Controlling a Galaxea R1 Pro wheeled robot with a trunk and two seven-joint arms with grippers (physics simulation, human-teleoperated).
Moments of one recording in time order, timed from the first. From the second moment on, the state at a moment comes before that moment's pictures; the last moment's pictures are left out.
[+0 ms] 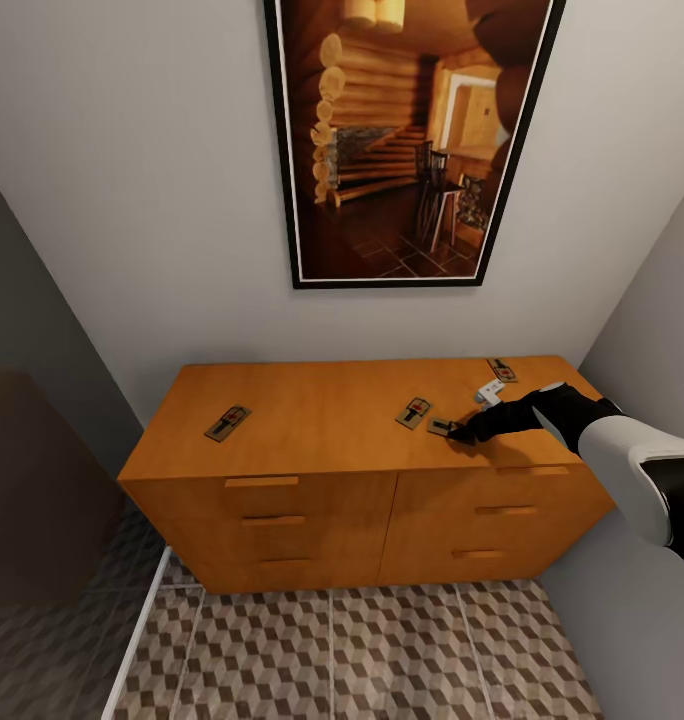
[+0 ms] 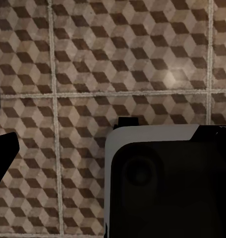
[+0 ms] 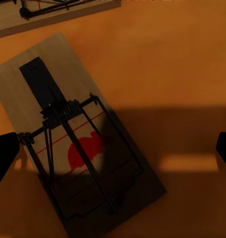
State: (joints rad) left arm -0.14 0.05 0.03 -0.10 0.00 -0.40 0.01; right arm -1.40 -0.23 0.18 -0.02 0.33 0.20 0.82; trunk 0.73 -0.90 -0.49
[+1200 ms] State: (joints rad) left arm -0.14 0.05 0.03 -0.10 0.00 -0.40 0.01; right arm -1.40 -0.23 0.18 -0.03 0.33 0.20 0.87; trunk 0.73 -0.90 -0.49
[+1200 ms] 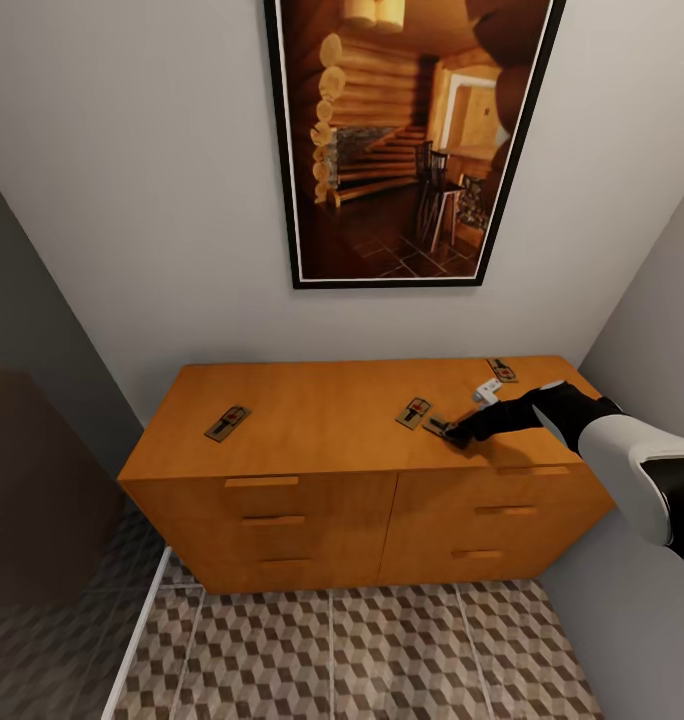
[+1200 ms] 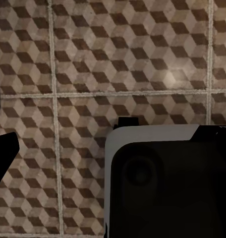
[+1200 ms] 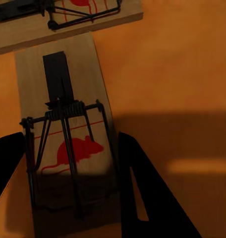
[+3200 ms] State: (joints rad) left arm -0.14 0.05 0.03 -0.10 0.00 -0.40 0.01; right arm -1.40 -0.25 0.18 -0.38 0.31 0.41 0.94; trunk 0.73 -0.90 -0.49
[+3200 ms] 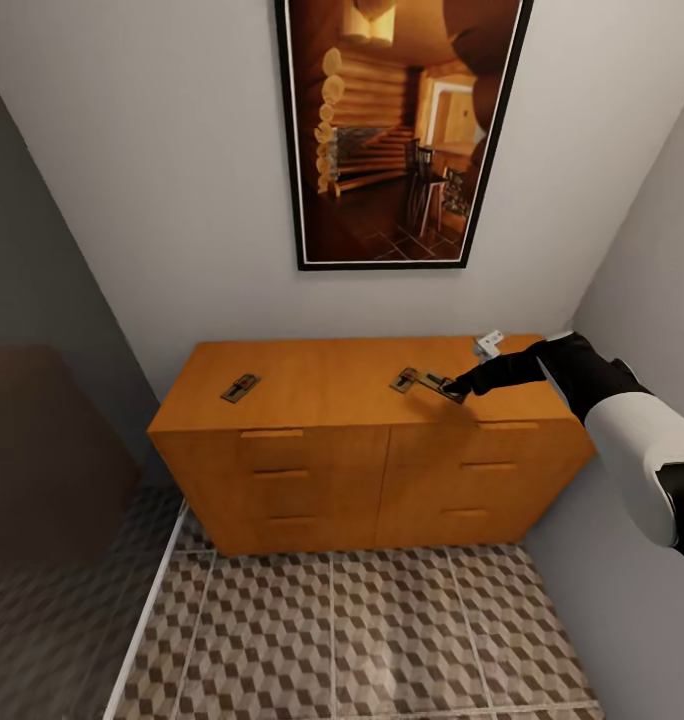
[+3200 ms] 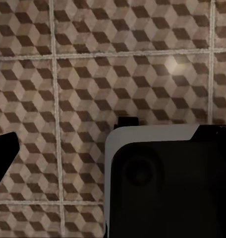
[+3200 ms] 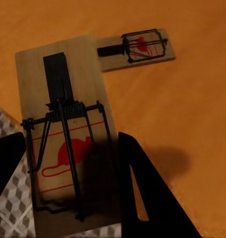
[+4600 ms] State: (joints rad) left arm -0.14 0.05 0.03 -0.10 0.00 -0.40 0.01; right arm -1.40 -0.25 0.18 -0.21 0.32 0.31 0.94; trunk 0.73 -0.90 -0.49
